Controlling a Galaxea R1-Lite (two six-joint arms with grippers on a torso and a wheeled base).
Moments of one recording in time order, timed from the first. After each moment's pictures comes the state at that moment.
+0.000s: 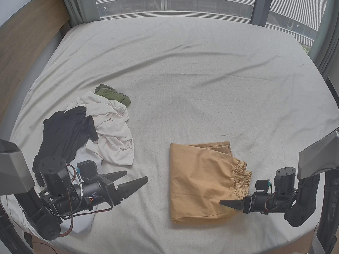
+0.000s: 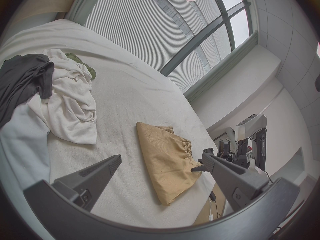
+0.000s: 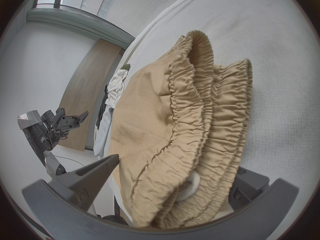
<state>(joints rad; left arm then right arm) -0.40 1.93 -0.18 -1.54 -0.41 -0.40 0.29 2.29 -0.18 -1.54 0.56 0.40</state>
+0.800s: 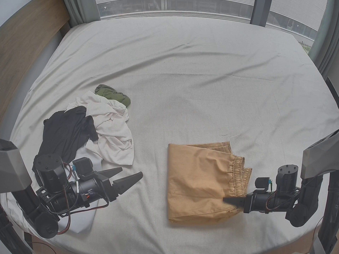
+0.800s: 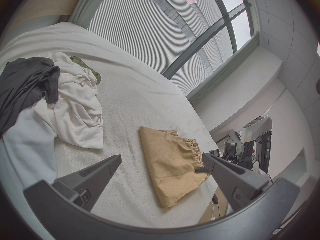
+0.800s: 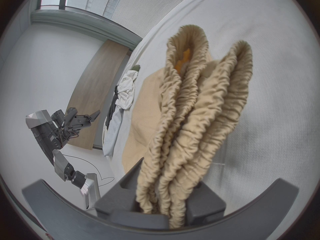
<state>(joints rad) -0.37 1.92 -0.18 -1.54 -0.41 -0.40 0.32 2.21 -0.17 -1.54 0.61 0.42</state>
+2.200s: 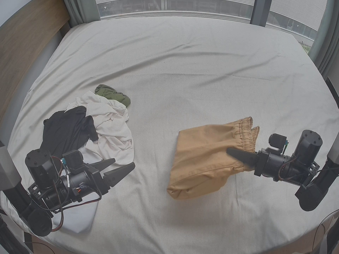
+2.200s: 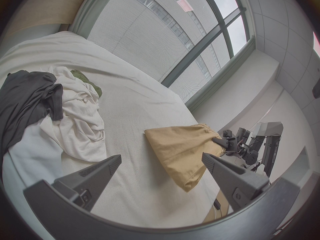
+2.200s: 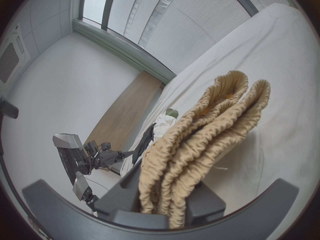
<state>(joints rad) -0.33 1.85 -0.19 -1.54 -0.43 -0.40 0.34 1.91 -0.38 -1.54 0.63 0.55</state>
